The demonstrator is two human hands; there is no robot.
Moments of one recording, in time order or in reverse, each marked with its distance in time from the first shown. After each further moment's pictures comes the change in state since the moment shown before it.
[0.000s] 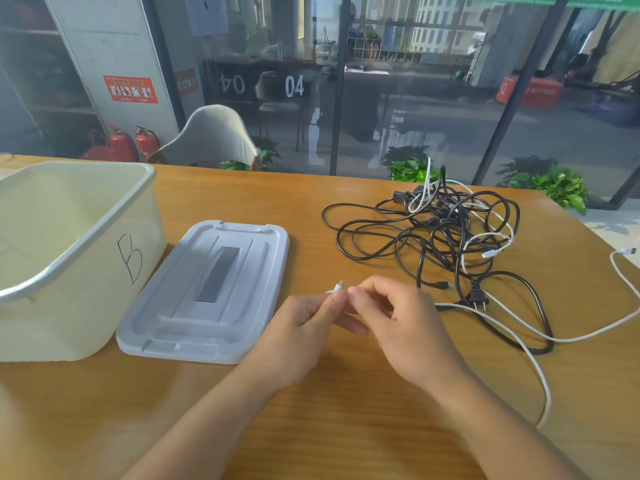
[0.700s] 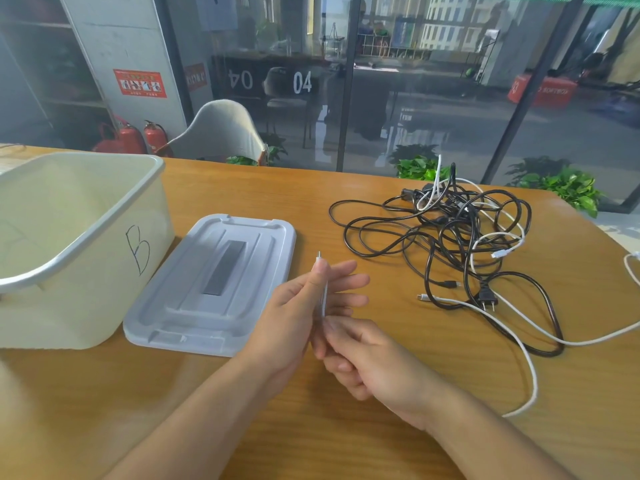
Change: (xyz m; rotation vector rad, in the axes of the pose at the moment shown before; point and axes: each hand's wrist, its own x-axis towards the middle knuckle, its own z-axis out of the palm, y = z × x) left_hand 0.001 0.003 0.000 -0.495 0.115 -0.017; right_hand -0.018 -0.019 0.028 0.638 -0.610 0.389
